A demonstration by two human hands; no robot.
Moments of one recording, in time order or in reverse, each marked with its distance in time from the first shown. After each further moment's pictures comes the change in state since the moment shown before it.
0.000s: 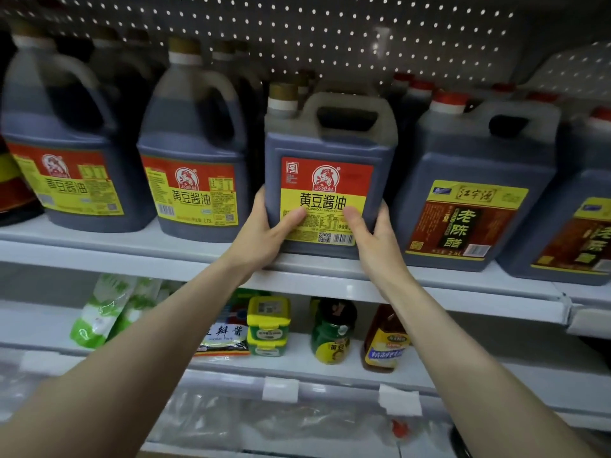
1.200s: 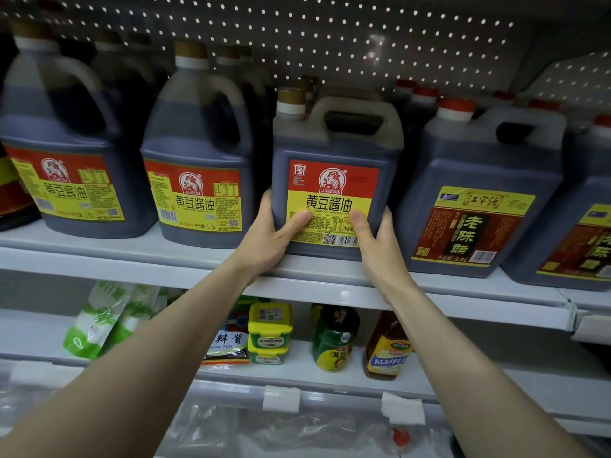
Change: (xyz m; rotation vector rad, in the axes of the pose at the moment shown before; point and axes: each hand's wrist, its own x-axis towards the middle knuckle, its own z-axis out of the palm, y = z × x) left_hand 0.011 -0.008 -0.004 0.003 -0.027 0.003; right_hand 0.011 0.011 0.009 -0.004 0.017 -0.001
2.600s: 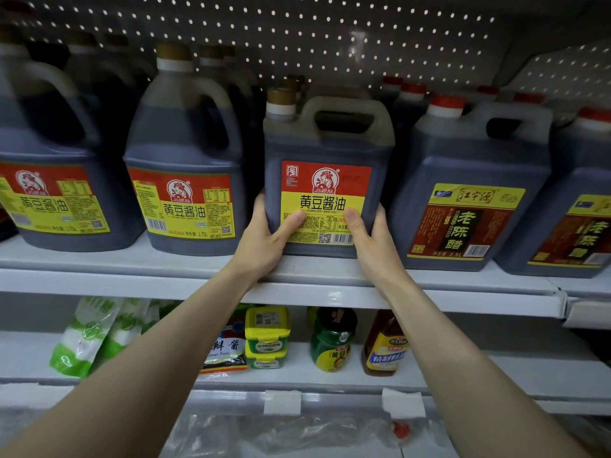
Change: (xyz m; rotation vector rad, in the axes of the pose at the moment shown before) left_hand 0.003 0.001 0.002 -0.026 0.026 -0.013; right_hand 0.002 -0.004 0.001 -0.020 0.005 0.009
